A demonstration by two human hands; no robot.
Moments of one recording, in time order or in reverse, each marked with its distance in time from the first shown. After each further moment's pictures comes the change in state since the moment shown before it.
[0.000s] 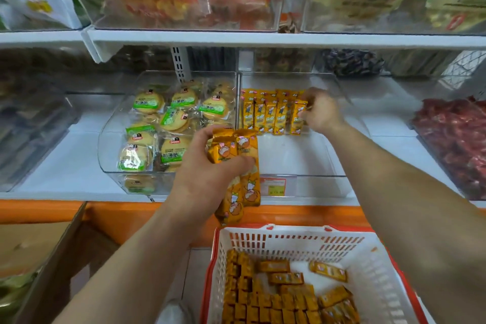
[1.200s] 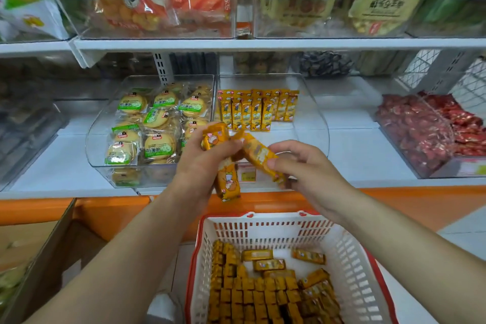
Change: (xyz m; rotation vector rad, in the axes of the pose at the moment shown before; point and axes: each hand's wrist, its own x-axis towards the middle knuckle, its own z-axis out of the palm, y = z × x) left_hand -0.010 -0.003 0.042 -0.134 0.025 -0.048; right_hand -0.217 -0.047 -0.080 0.937 -0.390 0.169
